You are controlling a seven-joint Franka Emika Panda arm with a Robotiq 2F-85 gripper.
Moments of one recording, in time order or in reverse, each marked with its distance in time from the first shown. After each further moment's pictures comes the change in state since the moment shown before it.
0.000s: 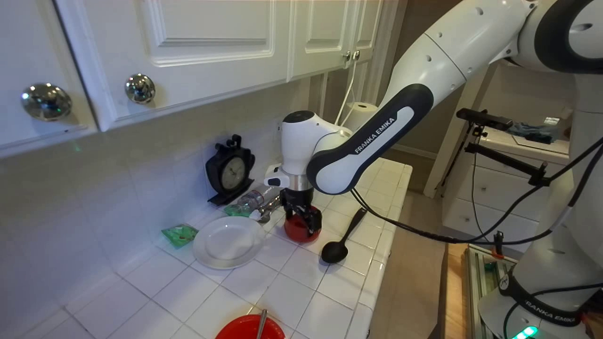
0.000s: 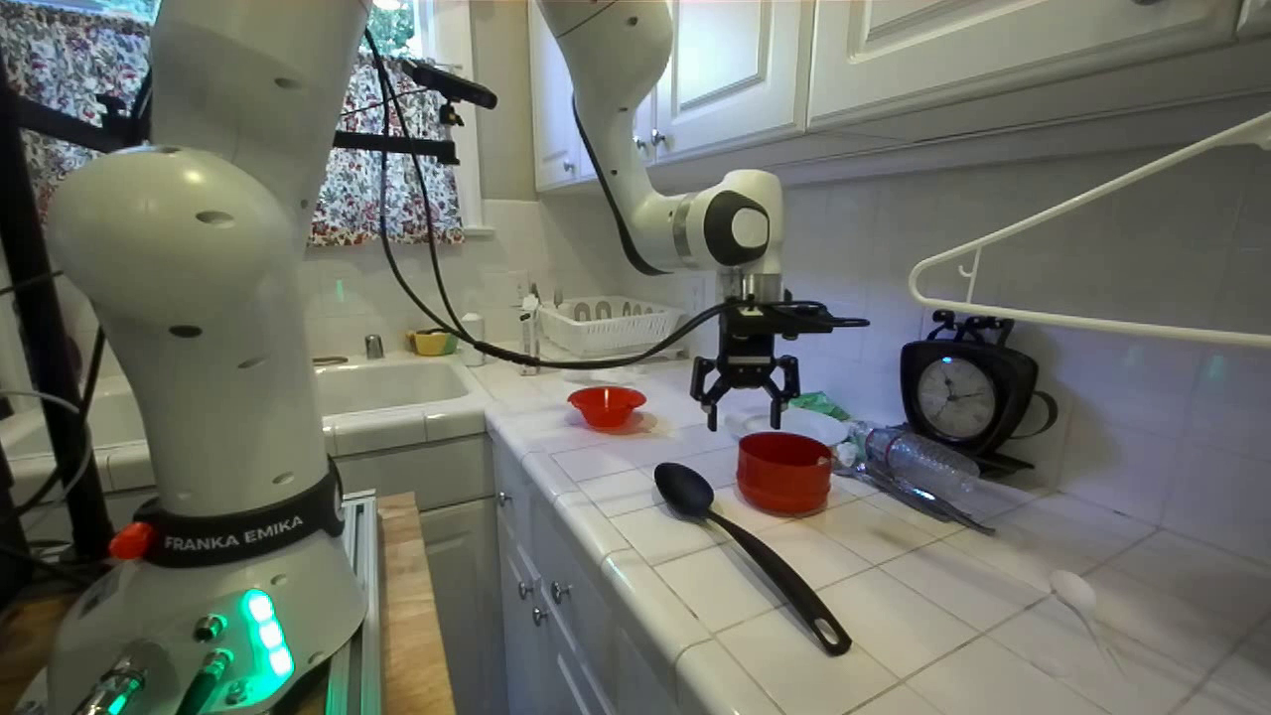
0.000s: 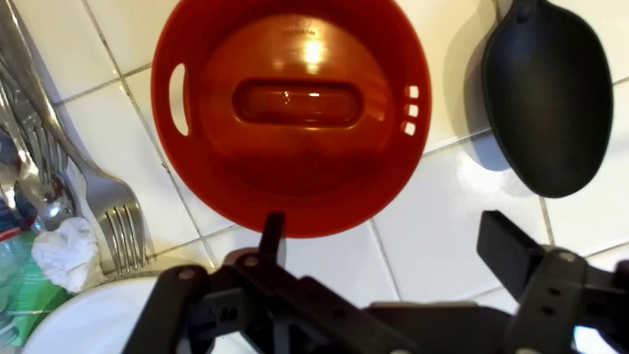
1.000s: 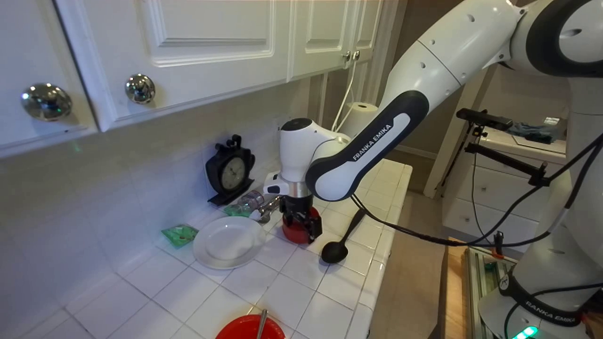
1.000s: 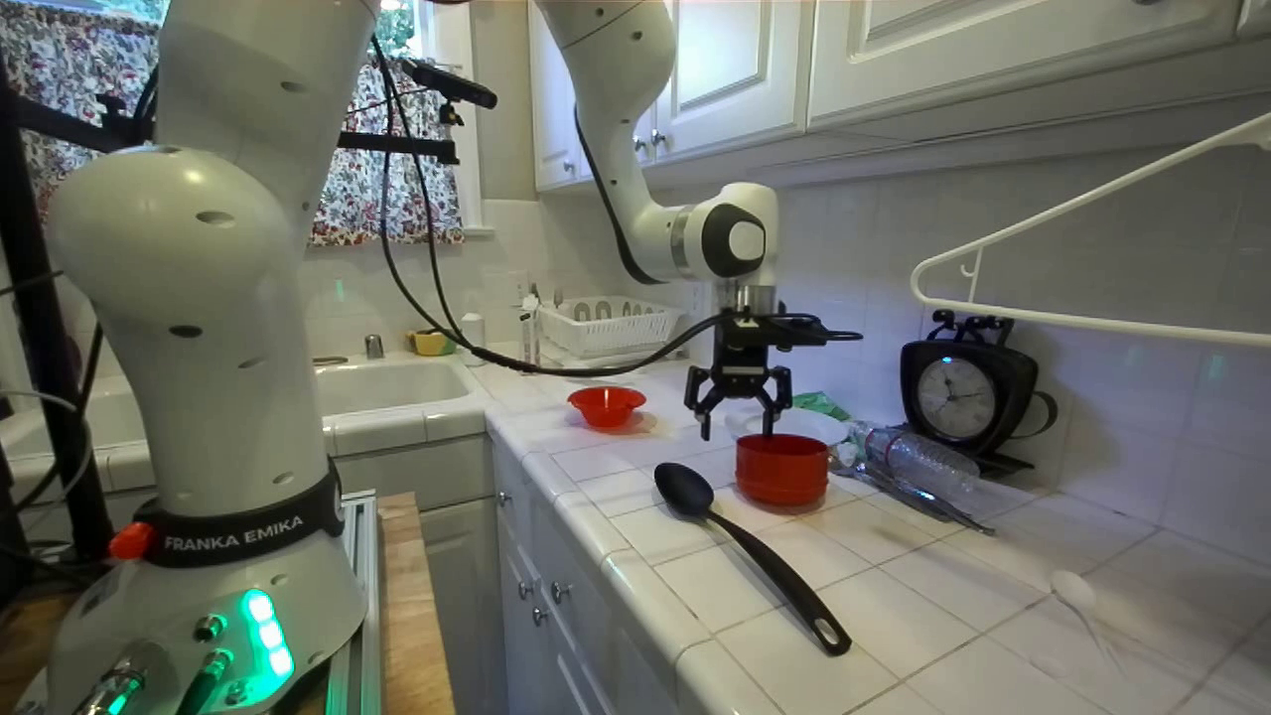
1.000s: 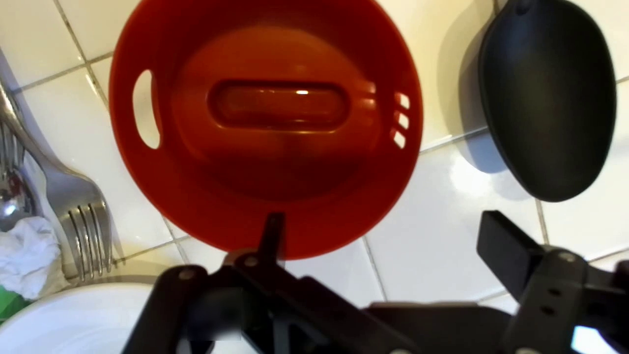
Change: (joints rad) arm 0.002 0.029 0.009 0.001 -0.002 0.005 -0.009
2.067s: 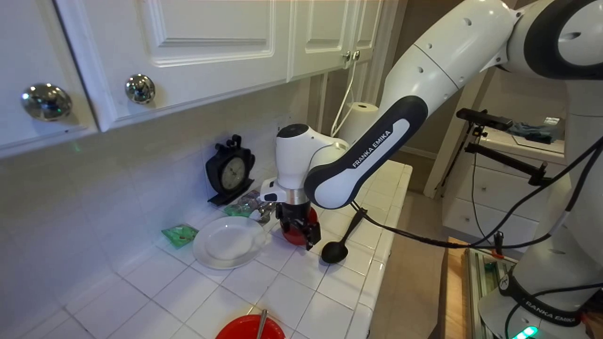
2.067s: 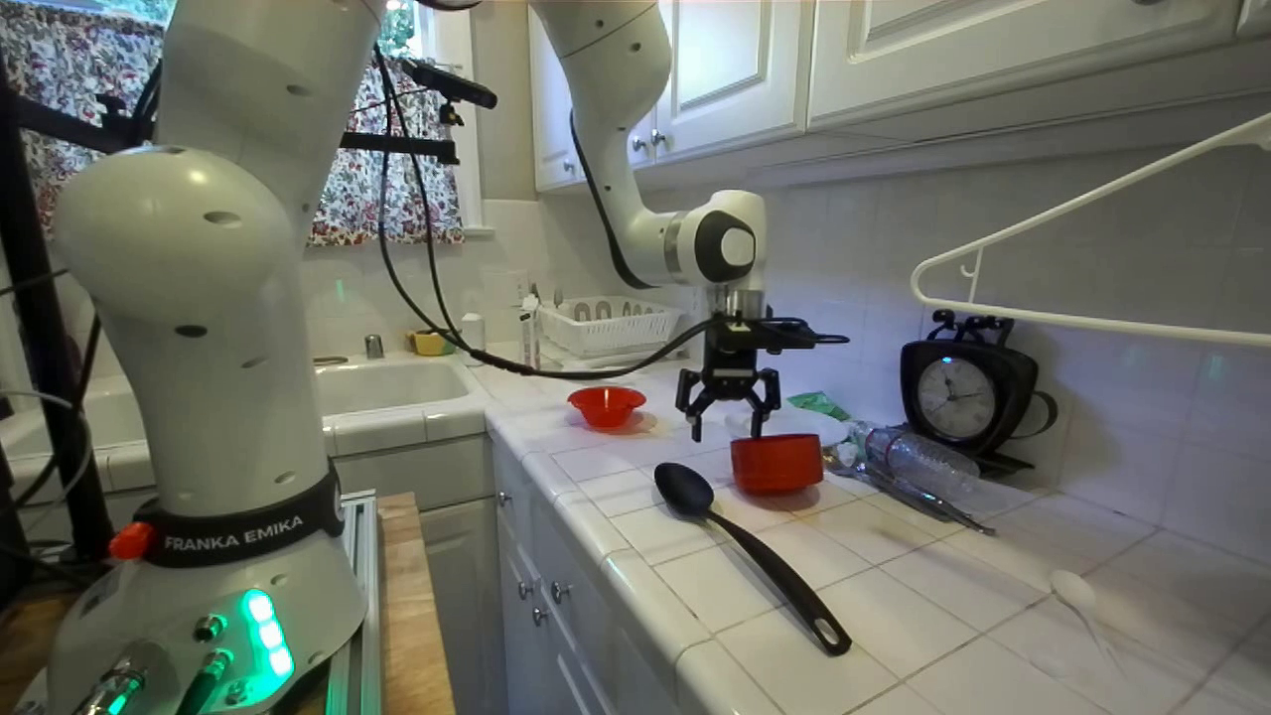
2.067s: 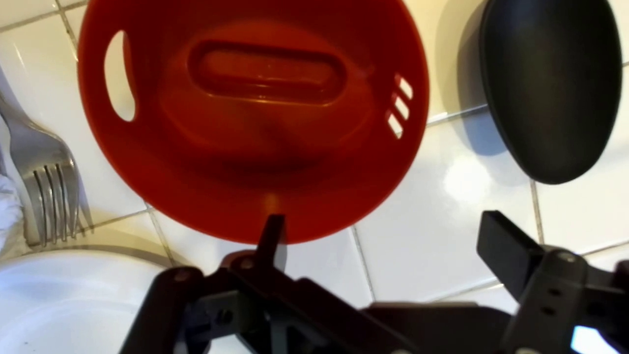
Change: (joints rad) arm 0.025 0.020 0.008 0.005 -0.013 0.007 -0.011
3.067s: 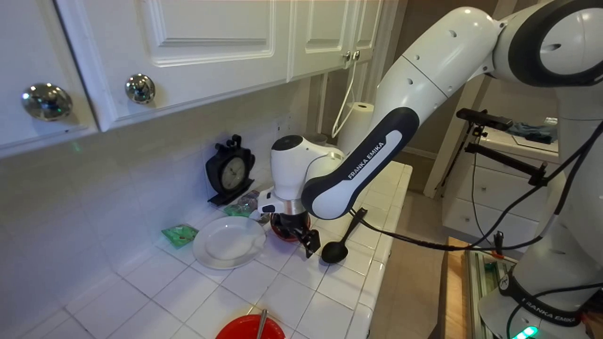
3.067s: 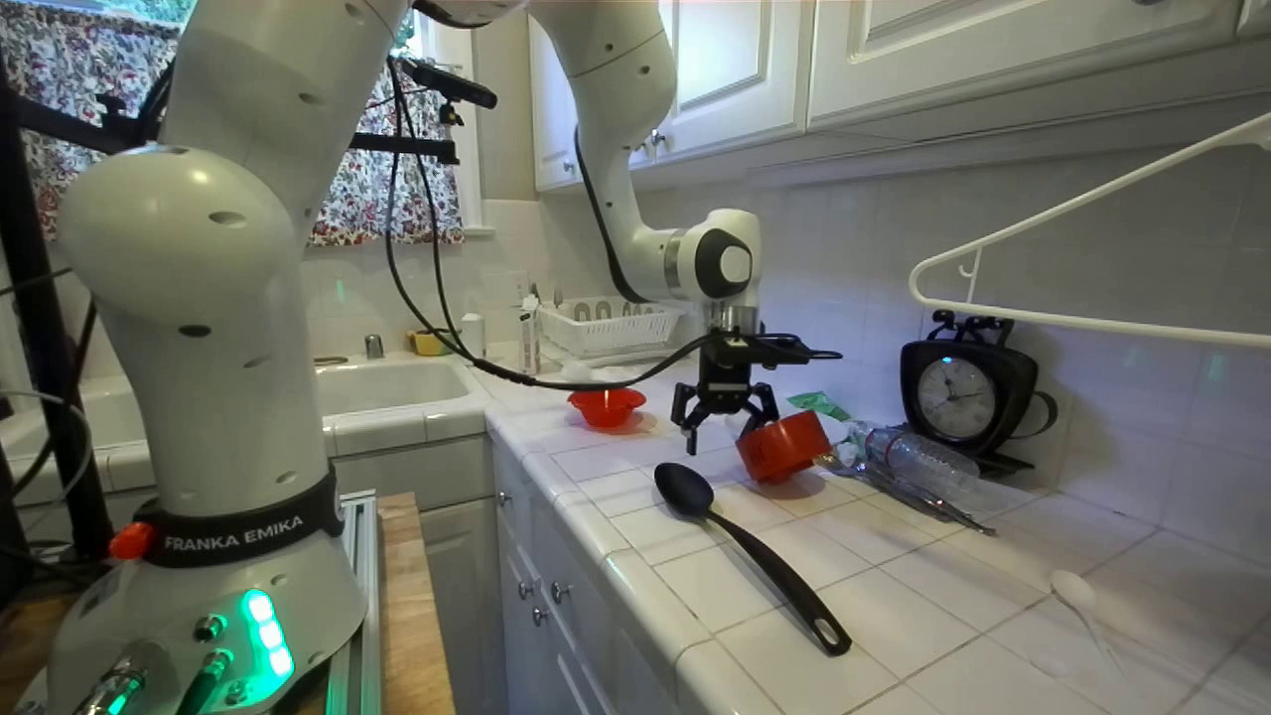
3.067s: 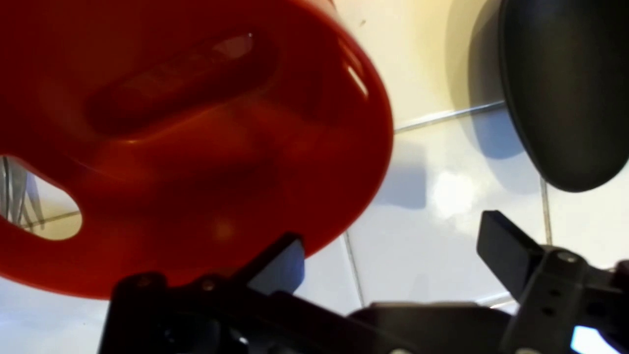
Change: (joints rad) arm 0.017 0.057 0.000 0.024 -0.031 -0.001 -0.009
